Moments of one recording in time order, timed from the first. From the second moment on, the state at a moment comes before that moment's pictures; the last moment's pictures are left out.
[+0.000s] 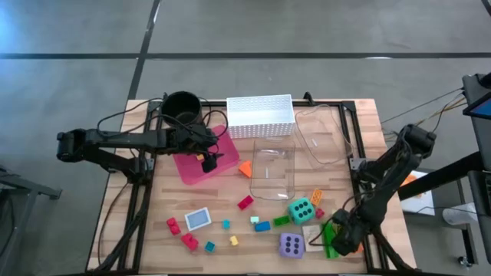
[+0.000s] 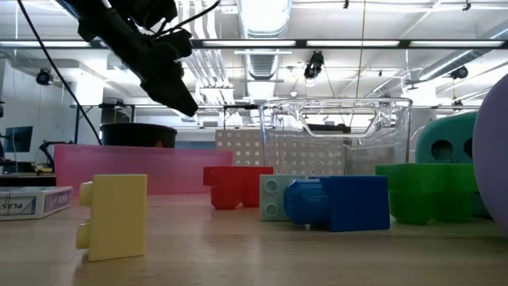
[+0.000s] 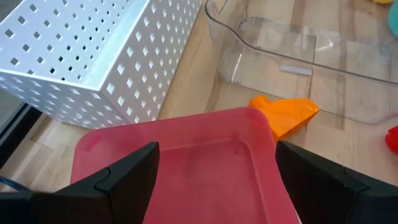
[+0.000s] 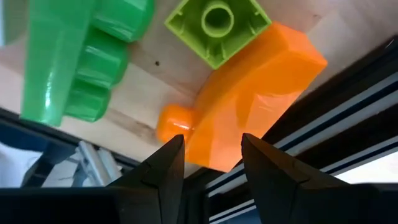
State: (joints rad) left arm 0.18 1.21 0.73 -0.27 -0.14 -0.03; right arm 0.99 1.44 0.76 -0.68 -0.39 1.99
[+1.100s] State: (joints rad) left arm 0.18 1.21 0.73 -0.27 -0.14 -0.03; right arm 1.00 1.44 0.76 -0.70 -0.42 2.07
